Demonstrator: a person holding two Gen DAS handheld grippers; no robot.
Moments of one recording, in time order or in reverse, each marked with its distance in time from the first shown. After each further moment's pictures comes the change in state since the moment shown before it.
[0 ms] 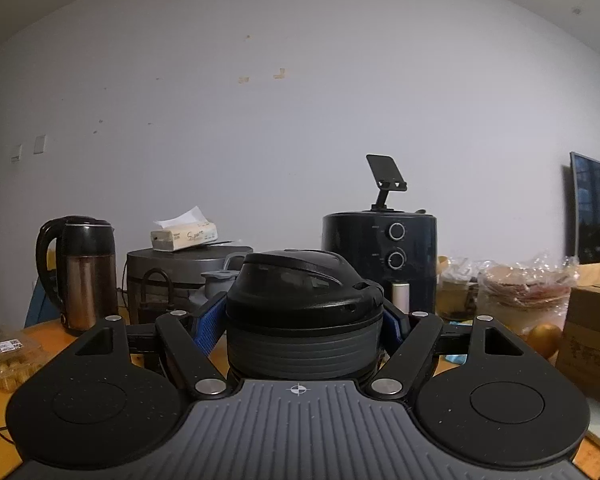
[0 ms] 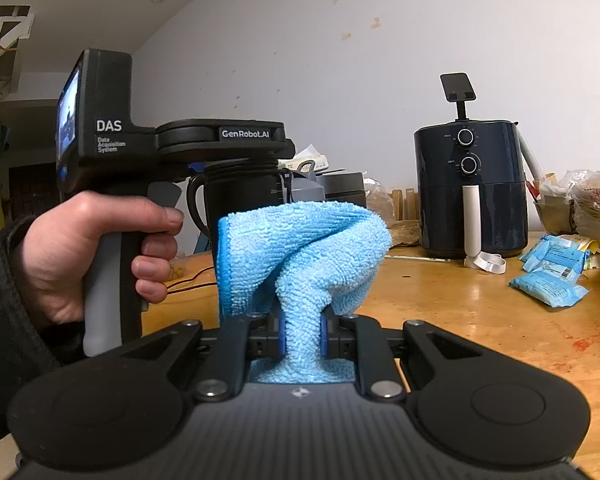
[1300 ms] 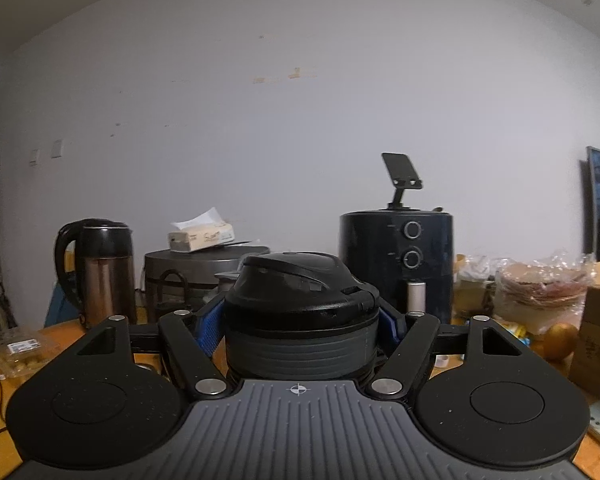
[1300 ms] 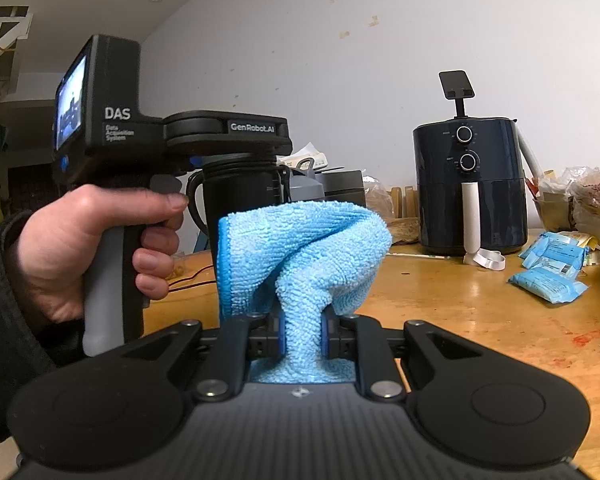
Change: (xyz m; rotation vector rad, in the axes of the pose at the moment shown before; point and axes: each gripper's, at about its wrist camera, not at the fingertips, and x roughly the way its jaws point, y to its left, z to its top) left arm -0.003 -0.003 0.003 0.006 0.000 0.035; right arm -0.001 -0.001 -0.003 0.007 0.005 0.002
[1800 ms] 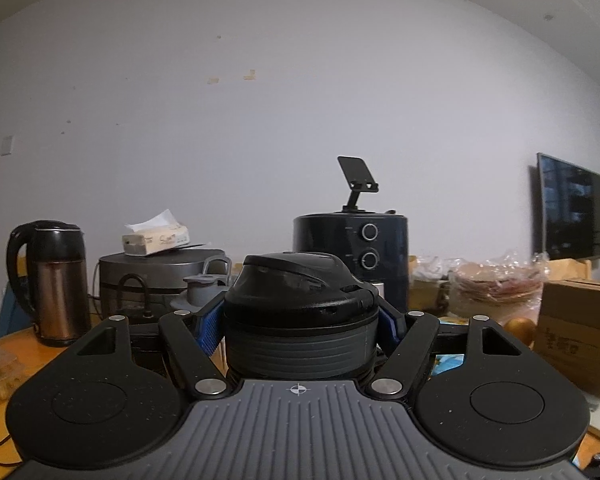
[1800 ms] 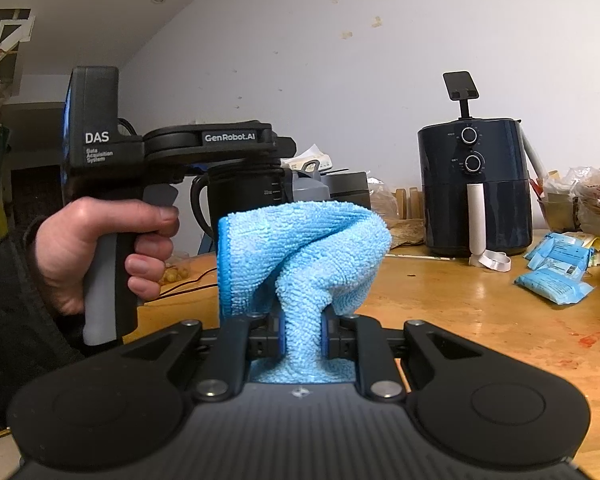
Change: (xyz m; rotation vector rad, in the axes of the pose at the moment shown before) left arm 0.005 0.025 -0.005 0.007 -0.012 -0.189; right arm 0.003 0.003 0.001 0.003 -0.006 0.013
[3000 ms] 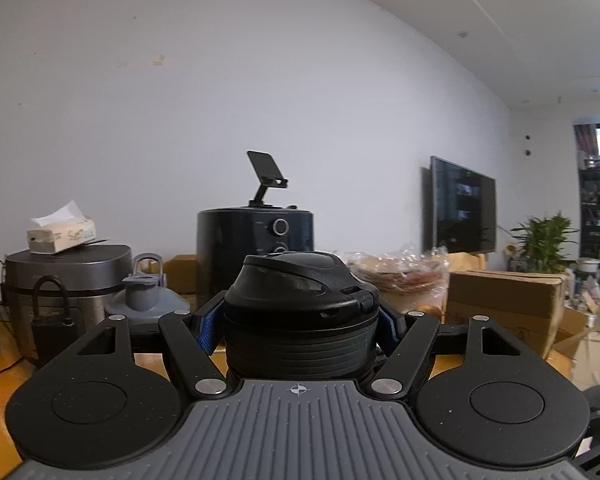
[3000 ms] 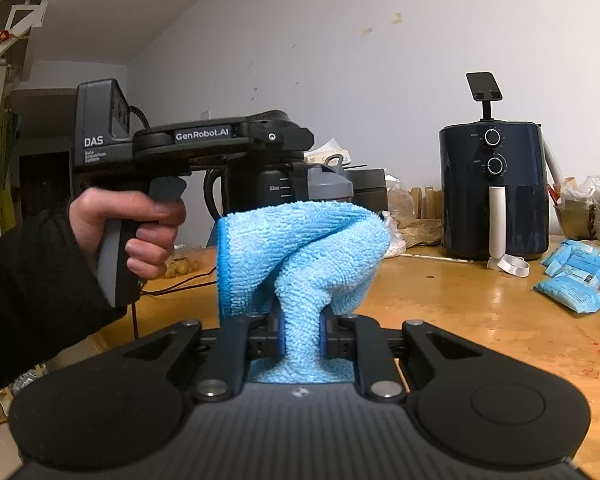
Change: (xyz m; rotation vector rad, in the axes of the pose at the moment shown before) left arm 0.016 0.062 -0.001 0.005 0.015 -0.410; right arm 0.019 0.017 -0.002 -0.043 0.022 0.025
